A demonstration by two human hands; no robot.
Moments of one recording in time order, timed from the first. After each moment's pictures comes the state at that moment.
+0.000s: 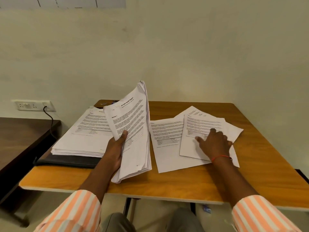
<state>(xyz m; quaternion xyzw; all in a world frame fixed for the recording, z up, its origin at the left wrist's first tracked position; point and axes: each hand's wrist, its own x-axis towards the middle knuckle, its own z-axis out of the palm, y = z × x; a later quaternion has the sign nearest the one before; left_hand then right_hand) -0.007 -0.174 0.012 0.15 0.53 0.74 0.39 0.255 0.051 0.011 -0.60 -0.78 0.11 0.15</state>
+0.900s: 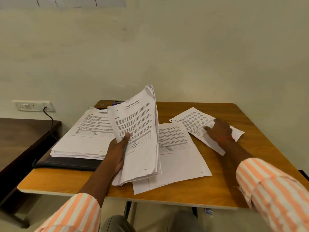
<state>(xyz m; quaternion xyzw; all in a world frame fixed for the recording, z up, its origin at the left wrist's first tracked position) -0.013 -0.168 -0.001 0.19 0.52 0.74 0.39 0.244 0.145 0.015 -0.60 -0.77 0.16 0.17</state>
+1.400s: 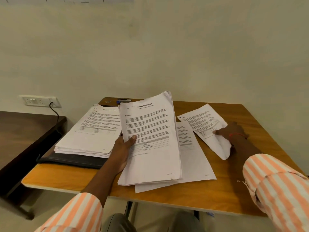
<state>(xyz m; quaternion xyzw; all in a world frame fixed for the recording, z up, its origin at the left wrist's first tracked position) -0.012 -0.164 -0.005 0.25 0.57 0.71 0.34 0.255 0.183 0.009 -0.67 -0.70 0.22 0.14</state>
